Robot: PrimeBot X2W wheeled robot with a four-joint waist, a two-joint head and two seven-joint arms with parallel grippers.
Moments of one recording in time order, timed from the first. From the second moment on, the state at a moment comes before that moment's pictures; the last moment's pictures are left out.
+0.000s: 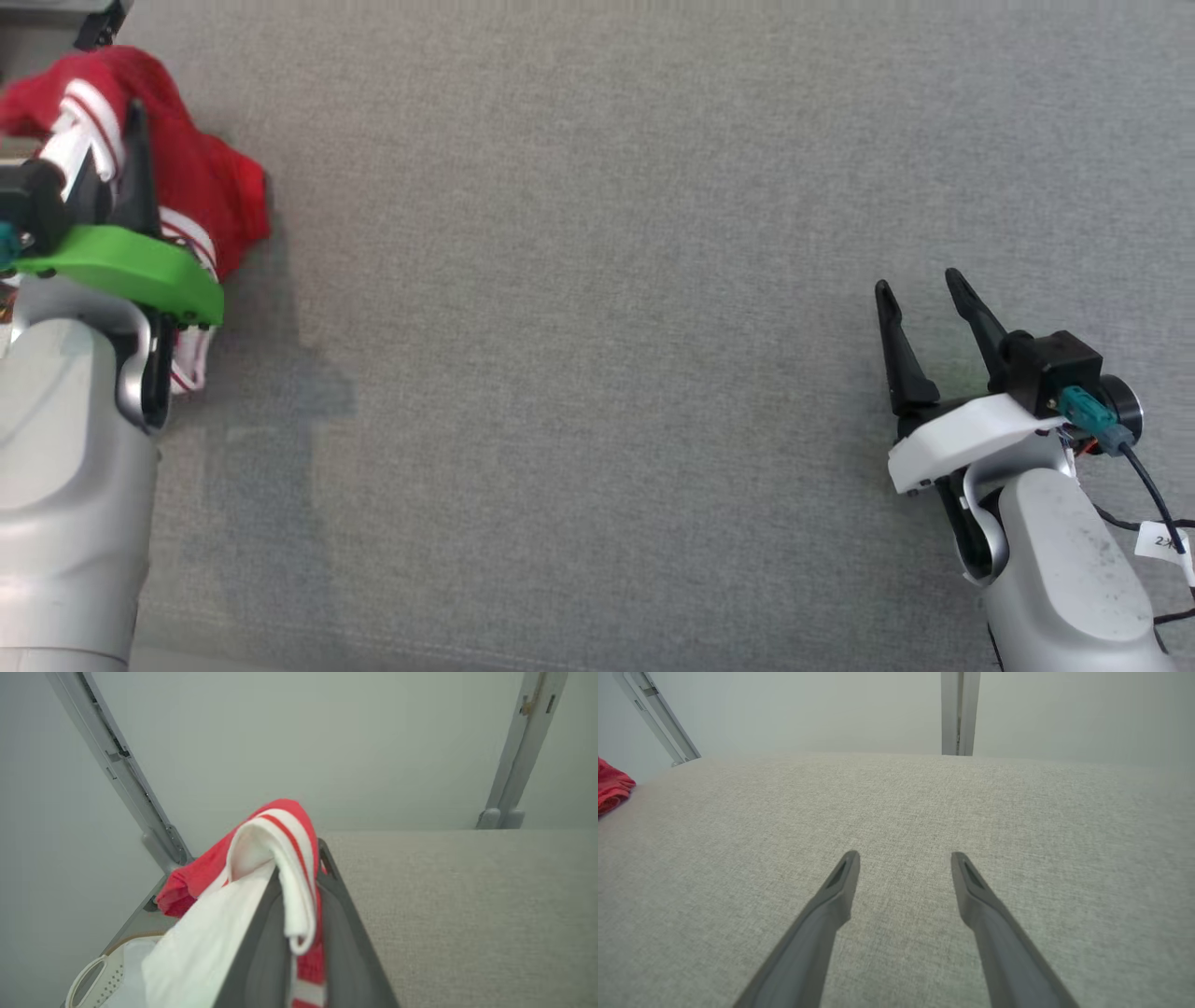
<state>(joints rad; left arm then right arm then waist) -0.77 0.33 -0.19 0.72 -0.36 -0.13 -0.26 -0.38 -0.05 -0.01 0.40 0.10 0.13 -0.26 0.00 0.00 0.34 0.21</state>
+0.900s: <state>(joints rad) -0.74 0.05 -0.69 0.52 -0.46 -0.13 -0.26 -0.32 -0.05 0.06 0.39 0.24 0.13 -0.26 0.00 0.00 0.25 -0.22</state>
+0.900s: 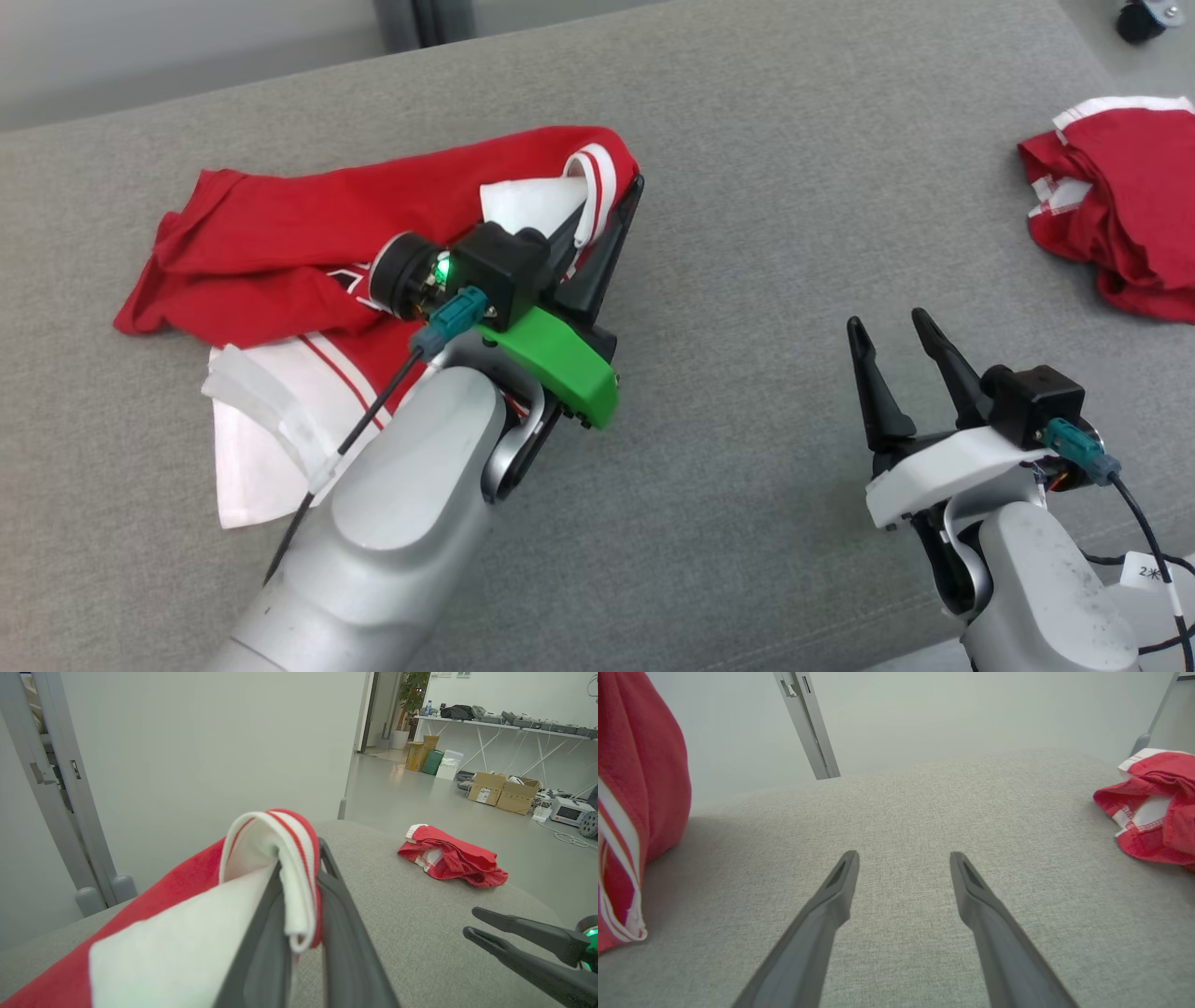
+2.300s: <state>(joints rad) 0.03 0.05 -0.03 0.31 -0.16 -0.04 -0.26 -0.13 -0.05 0.02 0.44 0.20 0.13 -0.26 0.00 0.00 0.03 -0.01</state>
